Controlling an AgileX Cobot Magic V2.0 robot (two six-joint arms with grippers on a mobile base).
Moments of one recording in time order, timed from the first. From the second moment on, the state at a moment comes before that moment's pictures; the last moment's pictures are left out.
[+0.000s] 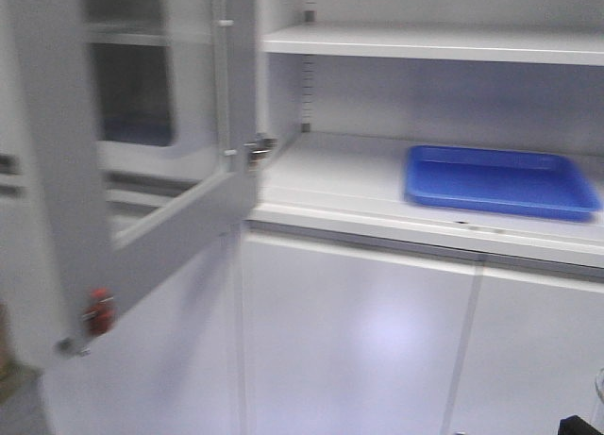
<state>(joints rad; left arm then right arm) -0.07 -0.02 0.03 0.18 0.28 -0.18 0.62 0.49 -0.49 -0.77 0.34 0.83</state>
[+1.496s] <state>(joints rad) -0.07 -0.02 0.03 0.18 0.28 -0.18 0.62 0.49 -0.49 -0.77 0.34 0.83</state>
